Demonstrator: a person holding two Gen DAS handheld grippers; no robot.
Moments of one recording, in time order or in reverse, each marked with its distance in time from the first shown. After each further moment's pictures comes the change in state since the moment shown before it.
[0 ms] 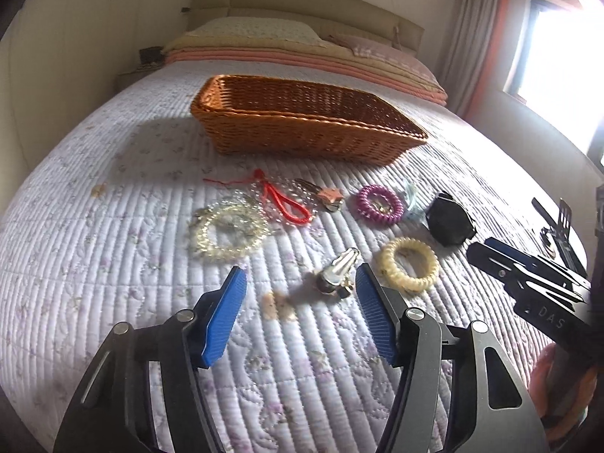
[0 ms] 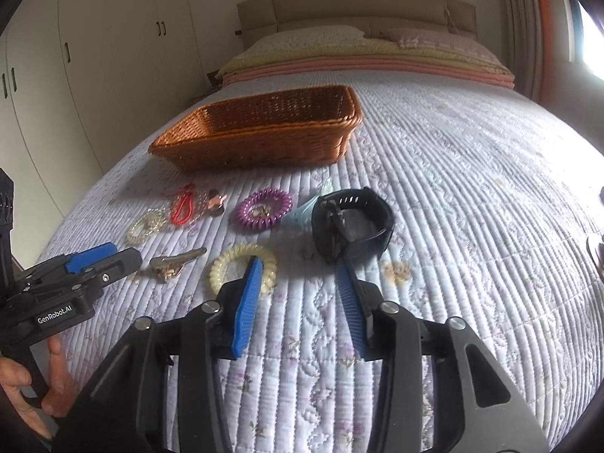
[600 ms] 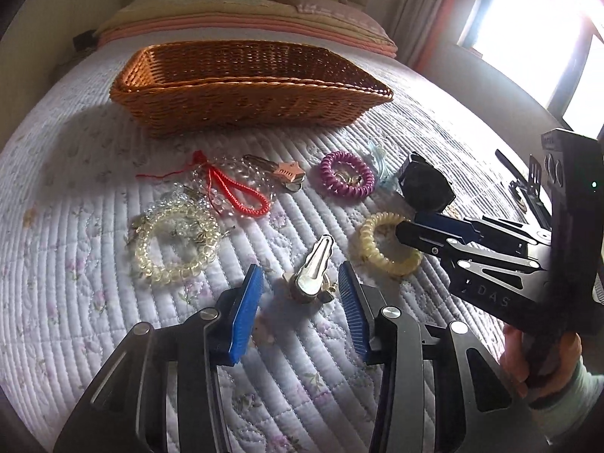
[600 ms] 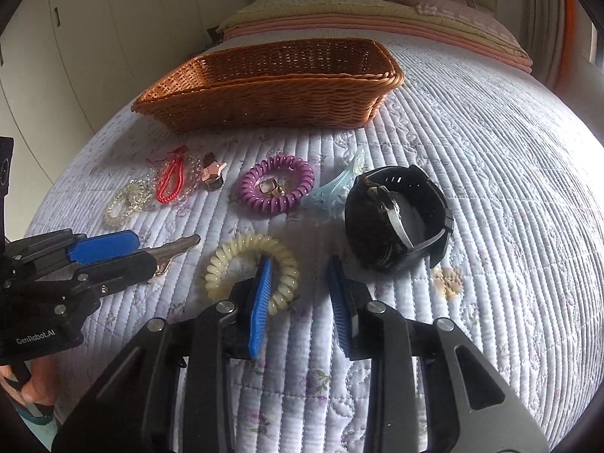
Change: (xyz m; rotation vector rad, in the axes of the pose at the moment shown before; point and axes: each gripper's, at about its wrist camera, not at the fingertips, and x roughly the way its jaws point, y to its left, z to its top) left arm 0.041 0.001 0.018 0.112 0.163 -0.187; right arm 0.049 0.024 0.014 -0.057 0.162 -0.036
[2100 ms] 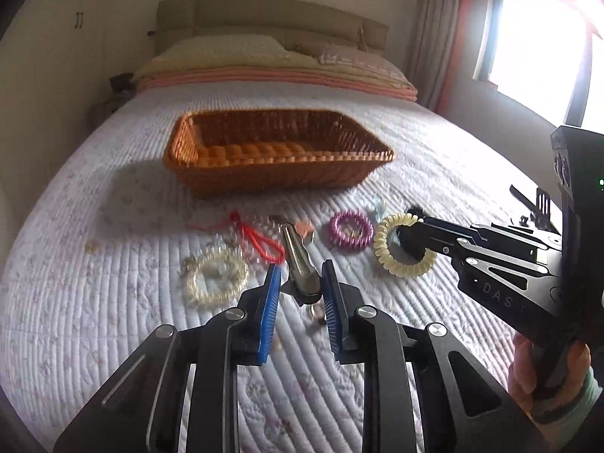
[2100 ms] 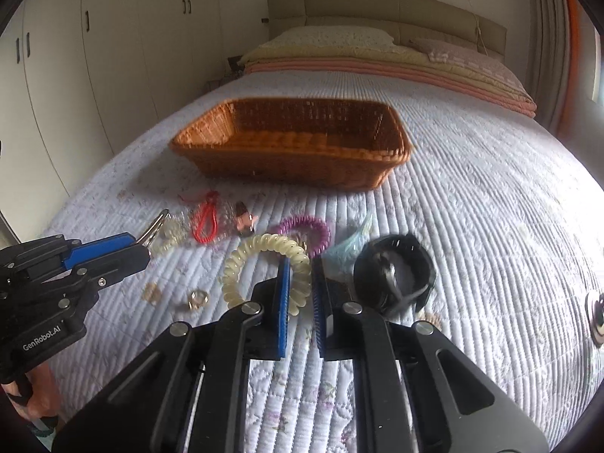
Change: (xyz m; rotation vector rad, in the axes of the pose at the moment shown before) left arm -0.068 -0.027 0.013 0.004 -0.226 0.150; right arm -0.051 0.013 0.022 -0.080 -0.173 0.021
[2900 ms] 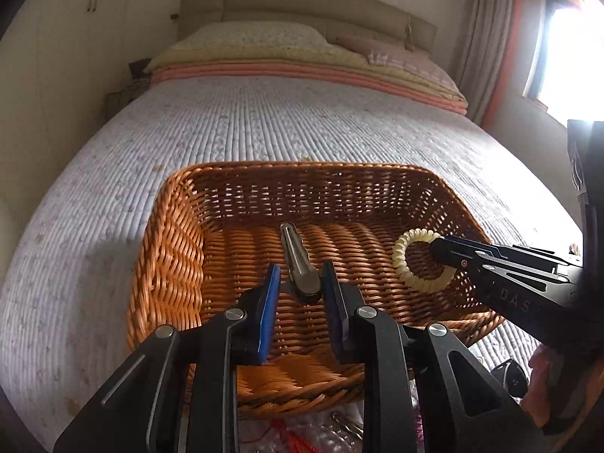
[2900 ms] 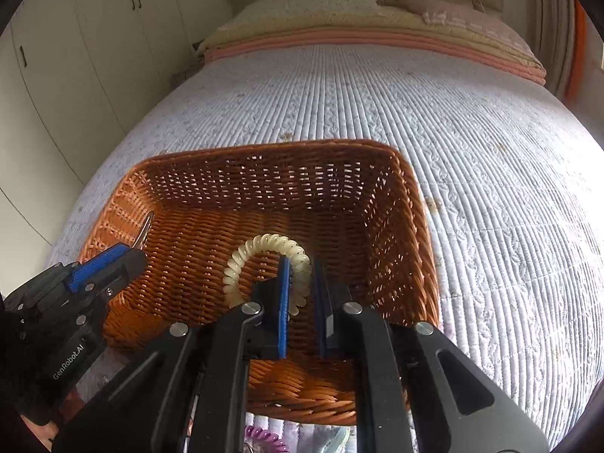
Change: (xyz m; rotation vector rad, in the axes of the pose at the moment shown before) left arm 0.160 0.059 0.121 -0.092 0.084 0.114; right arm 0.159 -0.050 0.142 0.128 0.189 -0.008
